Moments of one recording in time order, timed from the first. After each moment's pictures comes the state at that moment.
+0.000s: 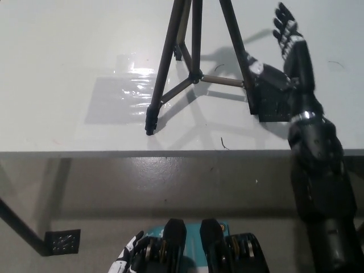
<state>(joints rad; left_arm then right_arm) 0.21 0.10 -0.16 0.07 0.18 -0.27 -0.03 -0.66 0.00 -0.13 0.35 -0.05 -0.17 -0.01</state>
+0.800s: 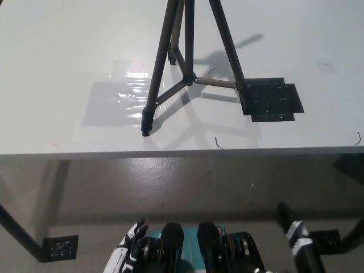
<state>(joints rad) 0.16 0.10 -0.16 0.10 0.14 -0.29 -0.03 0.21 -0.05 0.16 -0.01 -0.04 -0.34 0.07</state>
